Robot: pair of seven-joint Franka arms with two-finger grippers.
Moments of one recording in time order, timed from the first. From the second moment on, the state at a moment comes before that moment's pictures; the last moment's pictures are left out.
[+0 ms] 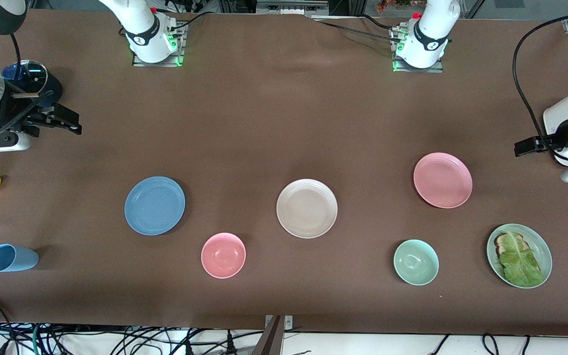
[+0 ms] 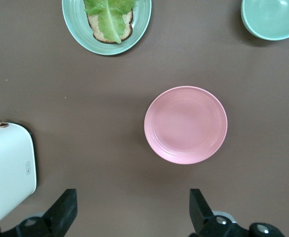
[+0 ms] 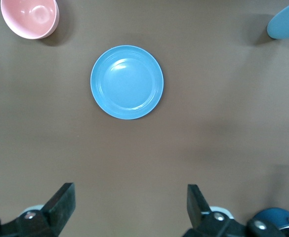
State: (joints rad) left arm 0.06 0.23 0.03 -1.56 0.10 1.60 -0.04; right arm 0.11 0.11 -0.04 -1.51 0.02 1.55 -0.01
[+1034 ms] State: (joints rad) left arm 0.15 0.45 0.03 -1.75 -0.02 1.96 0.13; right arm 0.11 0.11 -0.04 -1.51 0.03 1.55 -0.01
